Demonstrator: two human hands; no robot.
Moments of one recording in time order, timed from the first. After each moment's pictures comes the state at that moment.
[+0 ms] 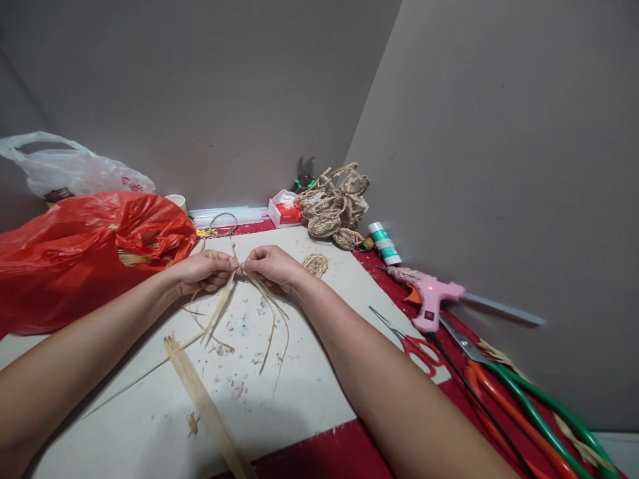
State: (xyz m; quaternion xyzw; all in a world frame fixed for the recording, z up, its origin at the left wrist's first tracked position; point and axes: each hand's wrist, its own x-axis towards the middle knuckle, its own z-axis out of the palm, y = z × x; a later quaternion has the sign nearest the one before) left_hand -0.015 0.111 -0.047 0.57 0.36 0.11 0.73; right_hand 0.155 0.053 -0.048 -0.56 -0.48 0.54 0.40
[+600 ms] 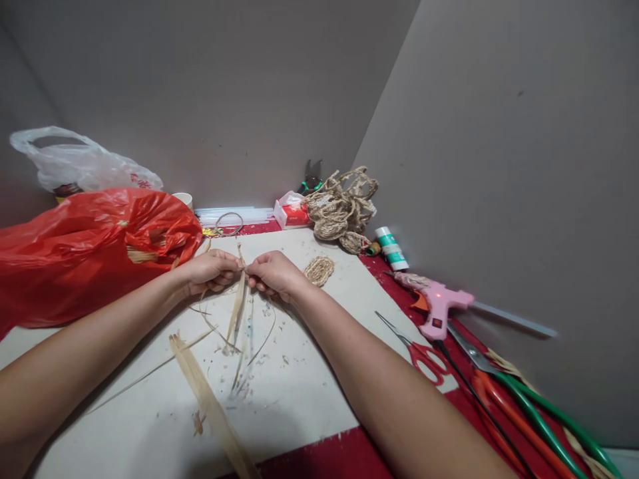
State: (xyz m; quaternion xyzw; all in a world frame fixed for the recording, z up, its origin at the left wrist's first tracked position) left_hand -0.013 0.108 -0.049 0.57 0.37 0.13 0.72; right_hand 0.139 0.047 -0.045 -0.61 -0.46 0.54 0.35
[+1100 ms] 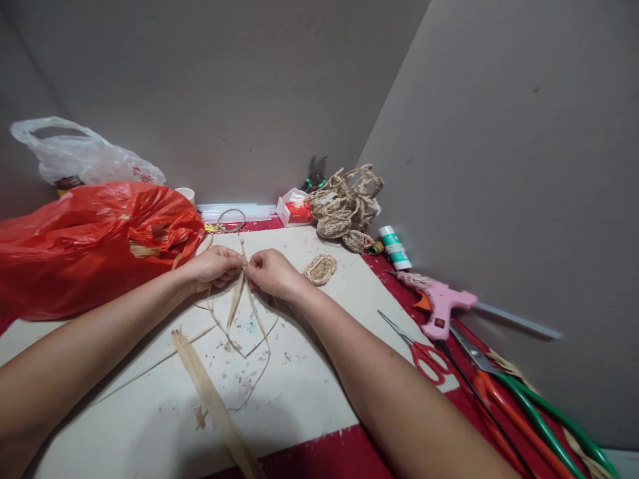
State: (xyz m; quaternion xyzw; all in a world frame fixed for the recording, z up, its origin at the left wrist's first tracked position) left_hand -0.008 0.104 -0.052 0.60 0.40 0.18 0.67; right_hand 0.133 0.044 -0.047 -0.63 -0.61 0.37 0.32
